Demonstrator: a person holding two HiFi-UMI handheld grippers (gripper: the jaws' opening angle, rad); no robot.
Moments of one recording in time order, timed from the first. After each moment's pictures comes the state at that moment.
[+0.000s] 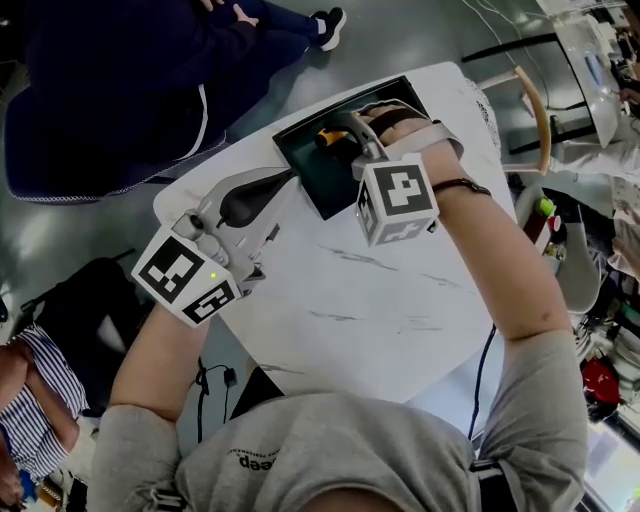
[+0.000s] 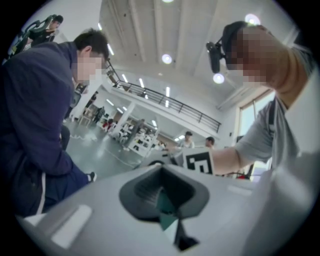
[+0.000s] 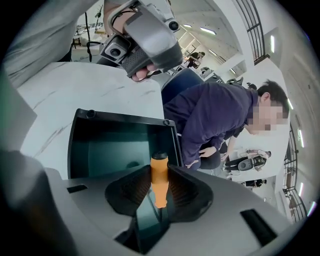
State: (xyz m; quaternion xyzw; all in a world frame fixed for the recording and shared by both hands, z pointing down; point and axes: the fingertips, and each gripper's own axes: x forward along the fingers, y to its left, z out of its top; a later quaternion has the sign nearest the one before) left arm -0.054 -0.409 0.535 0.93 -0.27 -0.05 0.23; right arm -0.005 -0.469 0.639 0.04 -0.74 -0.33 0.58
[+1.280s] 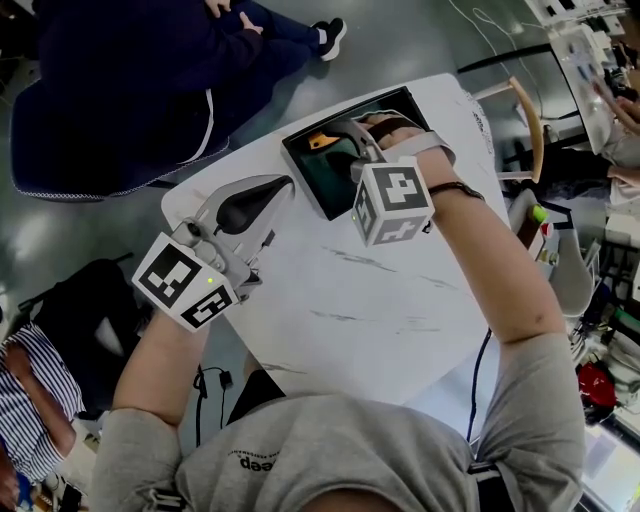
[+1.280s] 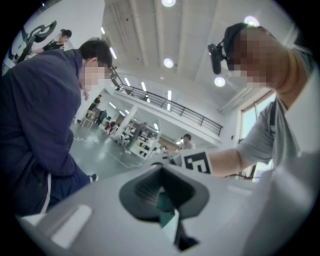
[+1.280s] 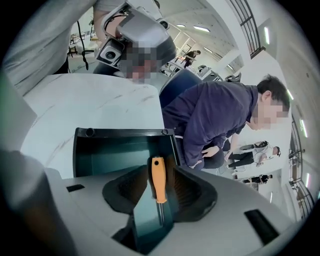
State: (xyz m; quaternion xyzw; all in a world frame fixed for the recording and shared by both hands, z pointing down) left arm -0.077 -0.402 0.525 0.93 -0.29 -0.06 0.23; right arm -0.020 -0.460 0.635 0.03 -0.76 -0.29 0.58
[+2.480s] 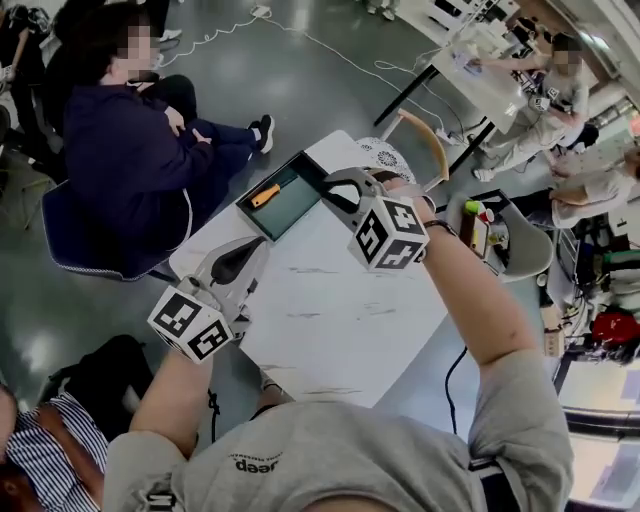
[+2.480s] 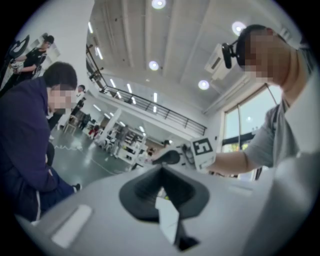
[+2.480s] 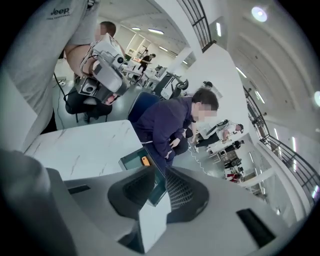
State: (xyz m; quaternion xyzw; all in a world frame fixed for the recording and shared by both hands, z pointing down) left arm -0.056 -0.301 0.370 0.95 -0.22 -0.08 0.19; right arm 0.055 -0.370 0.405 0.25 -0.79 -0.21 0.52
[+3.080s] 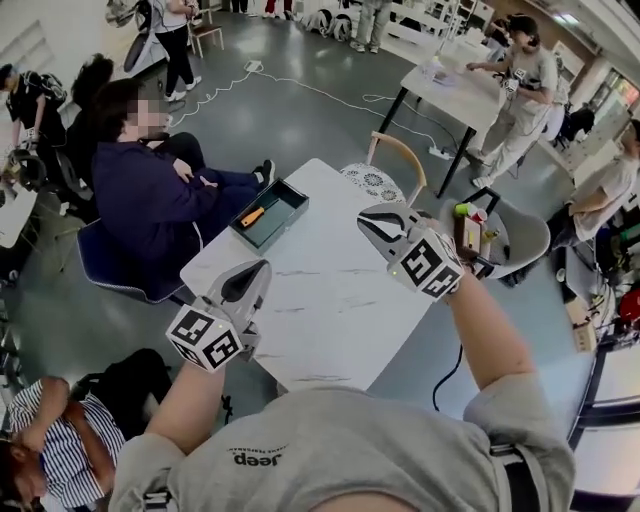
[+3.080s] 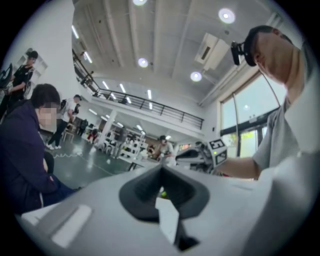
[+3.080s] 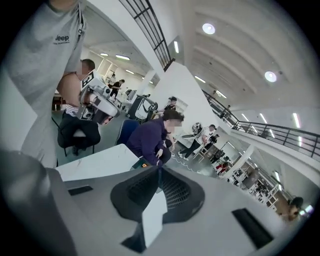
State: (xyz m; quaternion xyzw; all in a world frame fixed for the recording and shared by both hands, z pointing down) left arm 0.004 -0.180 0.305 0.96 -0.23 -0.04 0.15; right arm 0.176 -0.205 0.297 0.39 -0.83 -0.16 0.36
